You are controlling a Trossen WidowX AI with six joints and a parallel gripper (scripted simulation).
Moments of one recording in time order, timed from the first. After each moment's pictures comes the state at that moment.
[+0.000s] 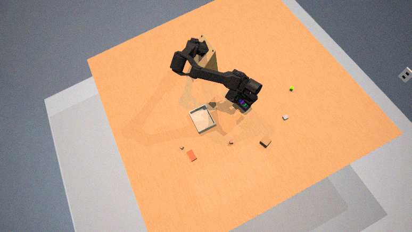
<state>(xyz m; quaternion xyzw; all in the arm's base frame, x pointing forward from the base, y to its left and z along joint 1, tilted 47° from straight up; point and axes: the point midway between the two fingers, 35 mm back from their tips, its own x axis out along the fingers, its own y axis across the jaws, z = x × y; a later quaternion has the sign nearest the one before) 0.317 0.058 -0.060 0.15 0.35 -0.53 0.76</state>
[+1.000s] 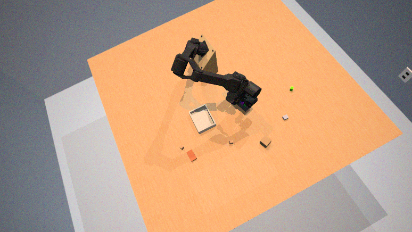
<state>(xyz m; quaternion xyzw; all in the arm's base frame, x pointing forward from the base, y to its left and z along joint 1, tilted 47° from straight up) 0.321 0.043 -0.077 0.15 0.35 -0.53 0.76</state>
